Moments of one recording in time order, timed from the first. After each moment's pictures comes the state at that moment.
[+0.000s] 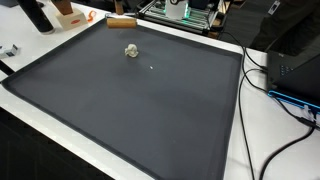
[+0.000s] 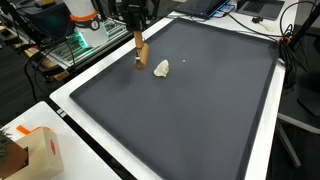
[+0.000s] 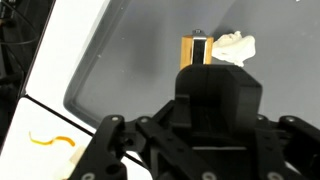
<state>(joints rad) -0.15 -0.18 0.04 -2.35 -0.15 2.11 0.93</state>
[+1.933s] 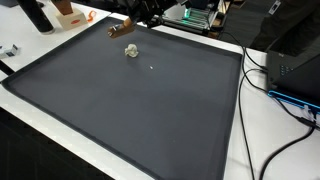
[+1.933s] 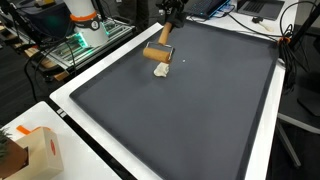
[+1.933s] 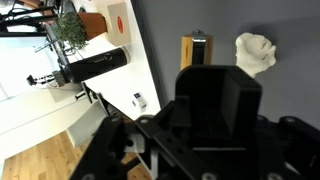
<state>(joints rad) 0.24 0.18 0.21 -2.16 -0.94 1.75 1.14</state>
